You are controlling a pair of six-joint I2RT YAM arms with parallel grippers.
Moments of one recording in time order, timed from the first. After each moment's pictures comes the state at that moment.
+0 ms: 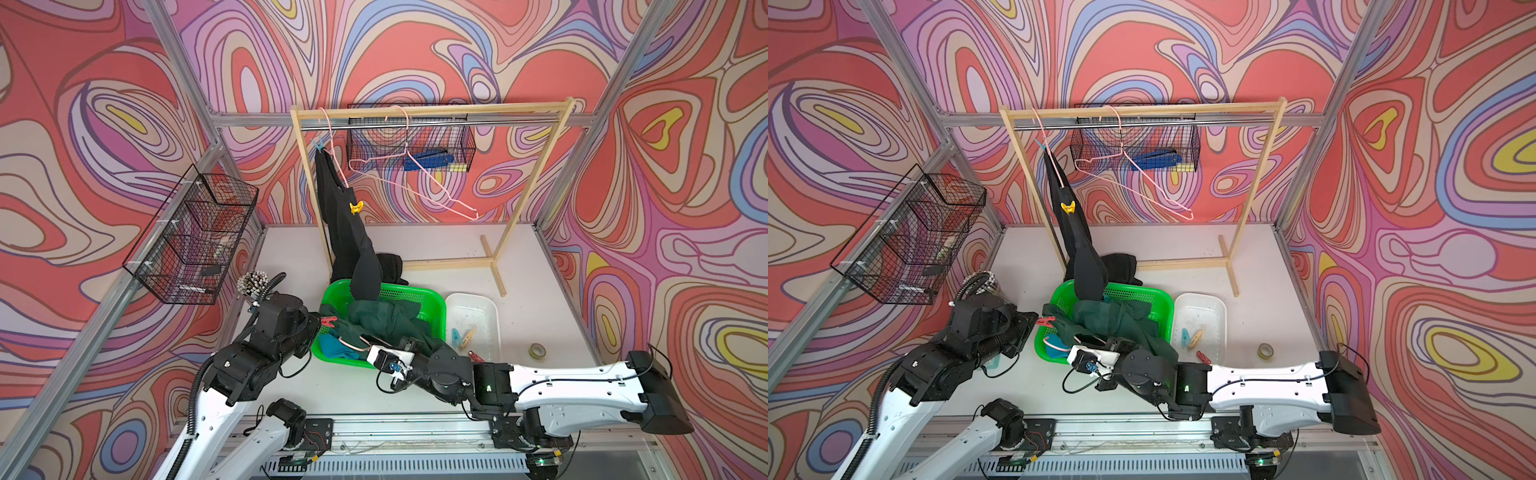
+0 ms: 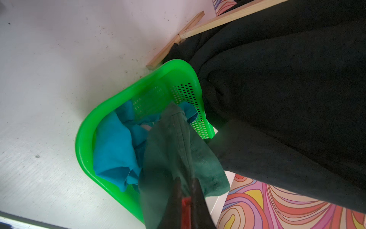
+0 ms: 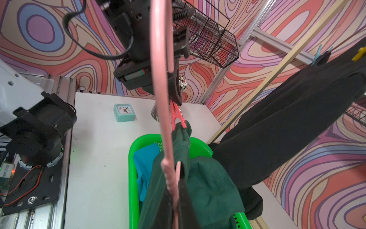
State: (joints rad) left arm -0.44 0.70 0.99 -1.00 -0.14 -1.42; right arm 1.40 1.23 0.86 0.17 0.40 -0.39
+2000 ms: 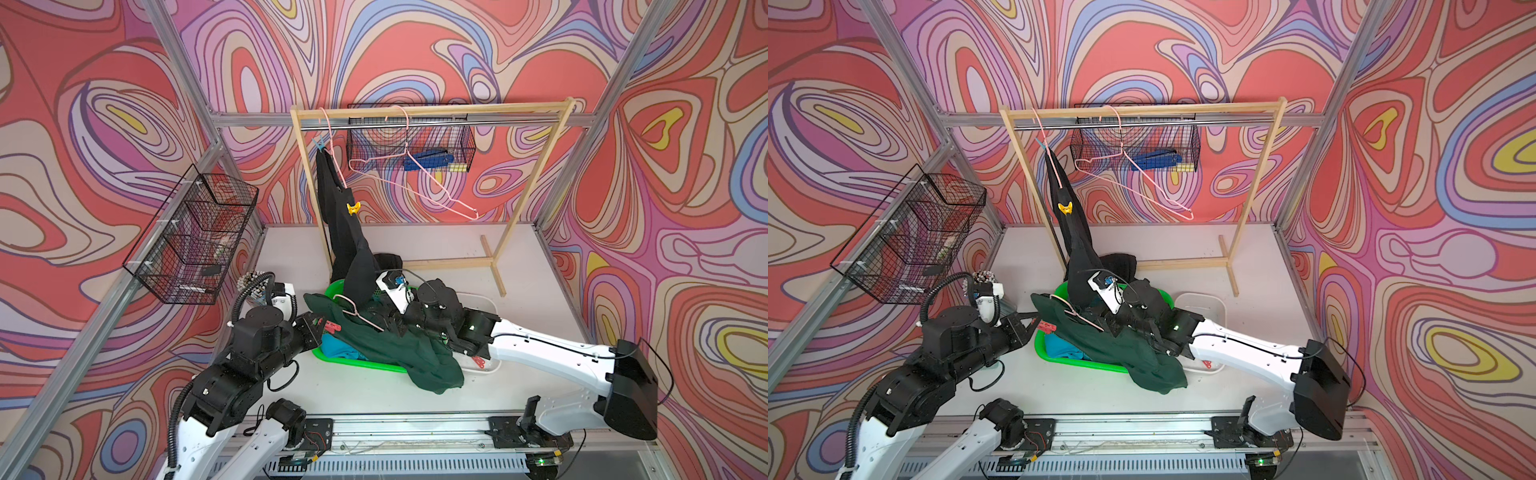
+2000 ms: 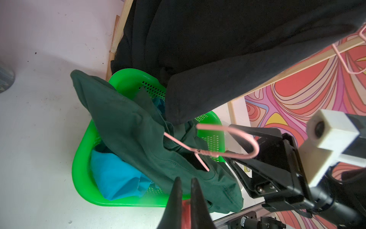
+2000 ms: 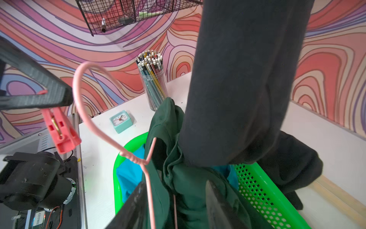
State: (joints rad) left arm -0.44 0.58 0.99 -0.92 0.05 -0.79; right arm 1.00 1.36 1.04 0.01 -0.03 0.06
